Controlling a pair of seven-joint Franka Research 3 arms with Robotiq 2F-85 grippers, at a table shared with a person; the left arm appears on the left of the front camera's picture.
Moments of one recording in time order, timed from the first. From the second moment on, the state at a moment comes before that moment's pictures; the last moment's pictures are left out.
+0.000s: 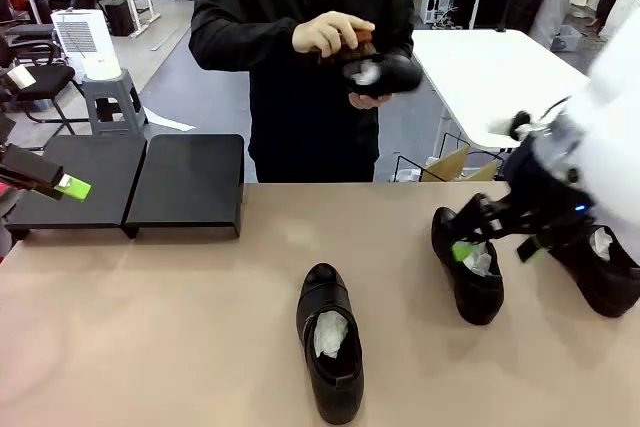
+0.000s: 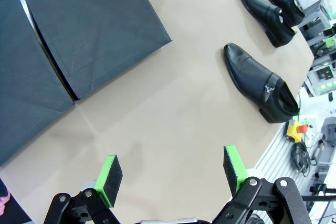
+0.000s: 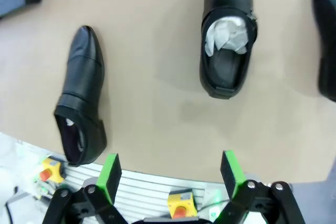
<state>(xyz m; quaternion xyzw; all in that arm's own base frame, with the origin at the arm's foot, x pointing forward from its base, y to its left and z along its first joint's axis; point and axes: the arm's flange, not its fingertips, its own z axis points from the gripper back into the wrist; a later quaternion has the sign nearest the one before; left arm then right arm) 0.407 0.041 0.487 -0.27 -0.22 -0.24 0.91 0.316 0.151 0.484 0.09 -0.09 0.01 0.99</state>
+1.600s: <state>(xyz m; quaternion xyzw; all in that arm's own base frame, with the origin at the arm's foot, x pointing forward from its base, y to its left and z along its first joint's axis) 0.317 -0.119 0.491 -0.25 -0.13 -0.18 0.94 0.346 0.012 0.473 0.09 -0.06 -0.06 0.99</state>
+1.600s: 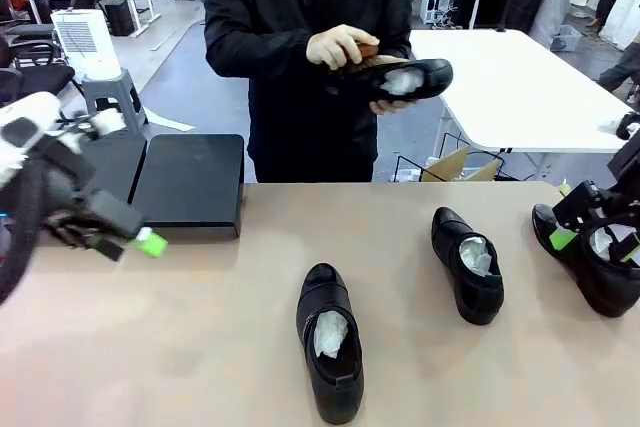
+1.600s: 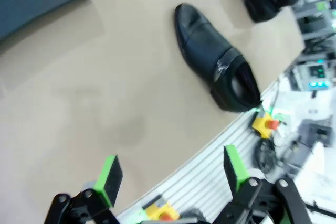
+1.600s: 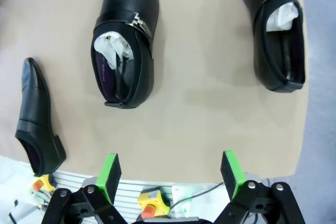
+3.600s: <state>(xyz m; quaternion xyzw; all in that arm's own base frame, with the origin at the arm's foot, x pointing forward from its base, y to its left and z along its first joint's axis) 0.271 -0.350 0.394 -0.10 -0.02 0.00 0.99 0.346 0.012 0.473 0.09 -0.06 -0.06 0.99</state>
